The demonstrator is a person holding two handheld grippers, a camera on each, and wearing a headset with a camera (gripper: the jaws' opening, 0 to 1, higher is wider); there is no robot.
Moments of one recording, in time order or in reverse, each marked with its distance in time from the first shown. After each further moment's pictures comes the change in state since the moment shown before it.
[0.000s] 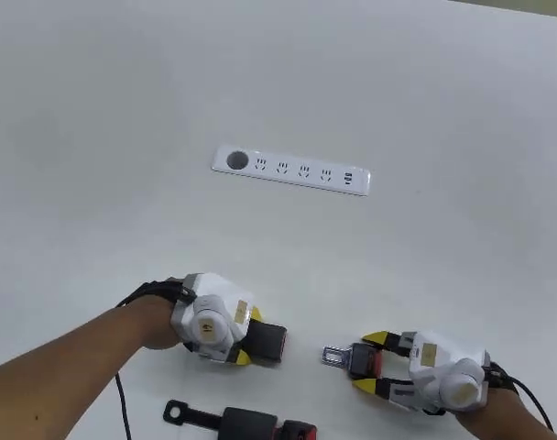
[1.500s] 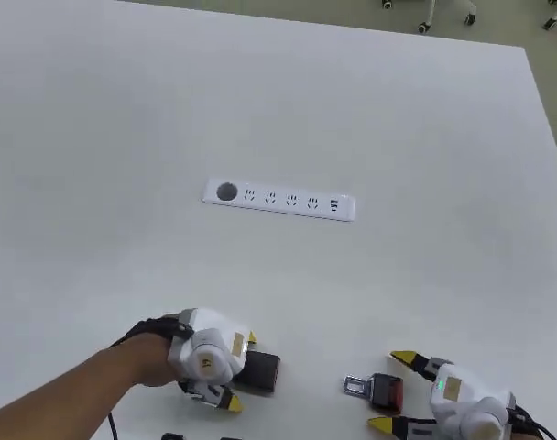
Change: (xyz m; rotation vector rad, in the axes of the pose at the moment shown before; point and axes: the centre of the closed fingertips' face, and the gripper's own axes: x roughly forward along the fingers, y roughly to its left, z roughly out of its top) left arm -0.006 -0.005 0.004 -0.061 0.019 0.014; right arm -0.029 -0.012 -0.017 0.115 -0.012 -0.170
